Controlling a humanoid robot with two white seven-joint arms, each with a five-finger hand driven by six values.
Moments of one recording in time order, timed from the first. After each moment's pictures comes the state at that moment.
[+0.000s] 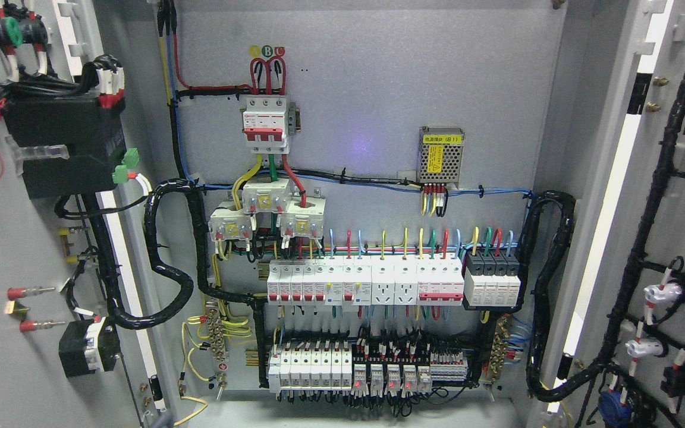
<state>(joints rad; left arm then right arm) 0.27 0.00 0.07 -1.89 0.03 -0.77 -0.09 0.31 -0.31 -0.29 -1.91 -1.05 -0.63 0.59</state>
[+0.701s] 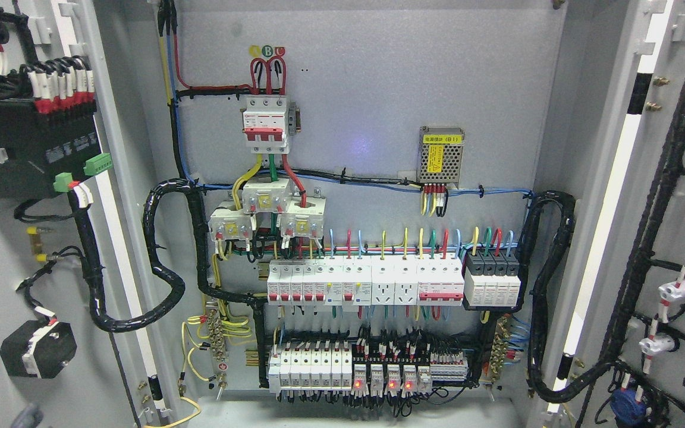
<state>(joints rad) 0.19 0.09 0.38 -1.77 0.15 -0.77 -0.10 0.38 -0.31 -0.41 -1.85 -1.15 -0.64 0.59</state>
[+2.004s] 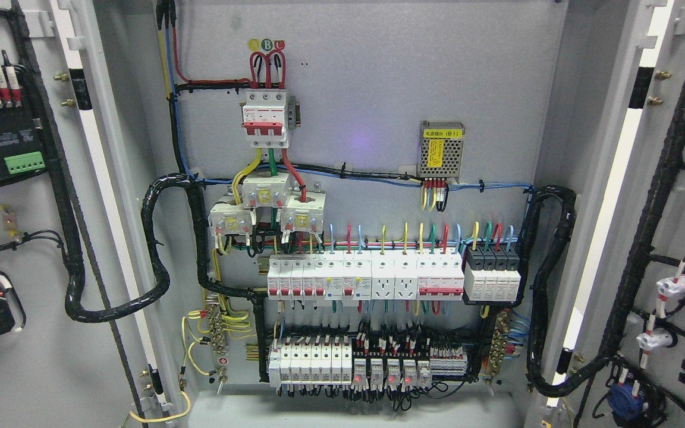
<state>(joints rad) -0.01 0.31 0.61 -1.36 0.17 -0.77 -0.10 0.51 -0.34 -0.08 -1.92 -0.89 -0.64 0.60</state>
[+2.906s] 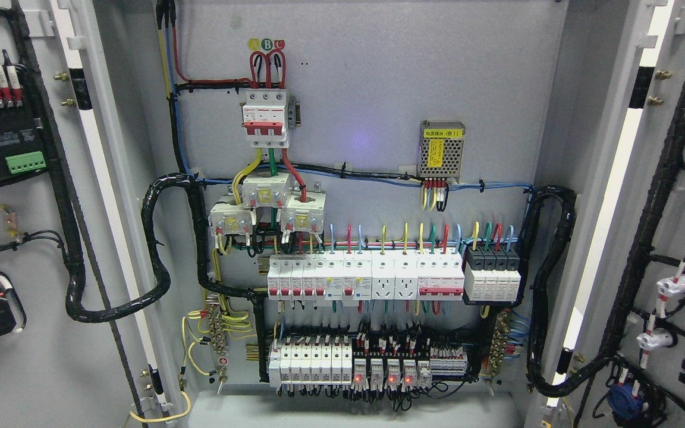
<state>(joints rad) 0.16 0.28 0.07 -1.18 0.01 -0.77 -0.07 0.53 -0.30 0.21 -1.68 -0.77 -0.65 0.60</state>
